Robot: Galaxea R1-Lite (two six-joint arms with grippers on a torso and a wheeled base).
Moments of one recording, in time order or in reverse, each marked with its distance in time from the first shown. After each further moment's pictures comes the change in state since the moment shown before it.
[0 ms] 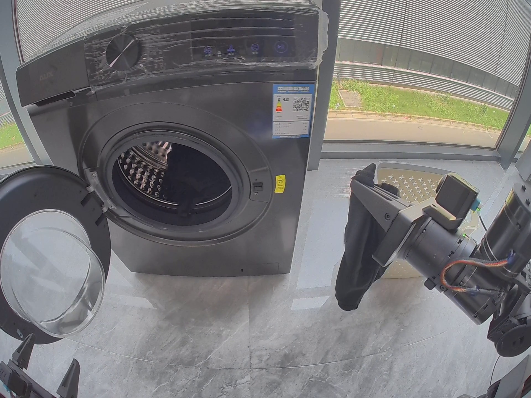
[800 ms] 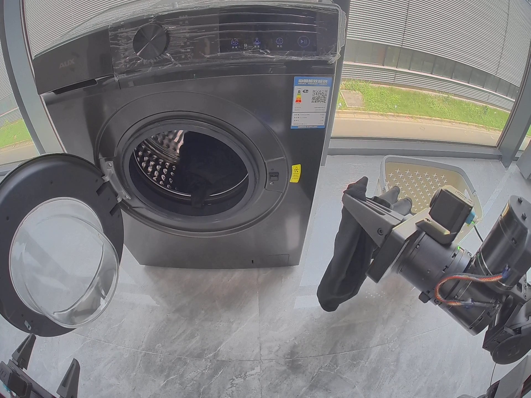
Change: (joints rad) left arm 0.000 0.001 0.000 0.000 0.000 0.000; right arm 0.031 0.019 0.034 -0.039 0.008 -0.002
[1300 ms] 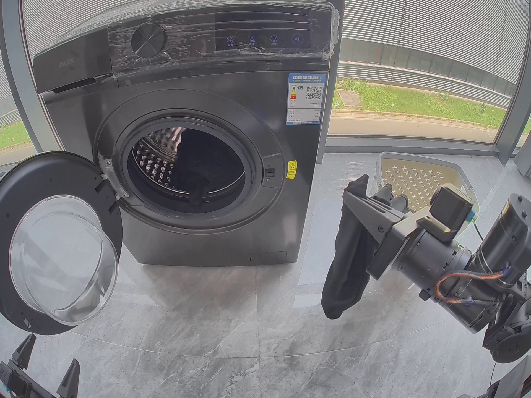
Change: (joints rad) left arm 0.000 0.000 0.000 0.000 0.000 0.000; right arm -0.003 0.001 -0.006 0.000 -0.001 0.000
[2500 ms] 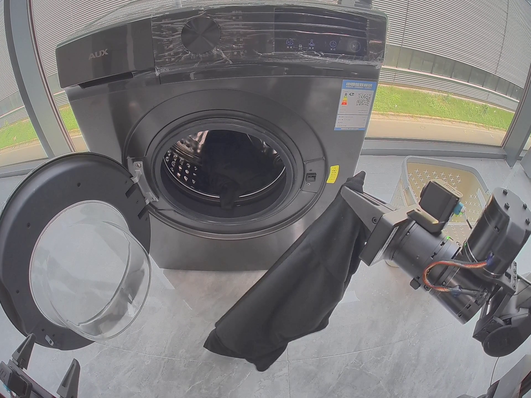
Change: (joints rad) left arm 0.000 0.000 0.000 0.000 0.000 0.000; right arm -0.049 0.050 -0.034 0.002 -0.014 0.011
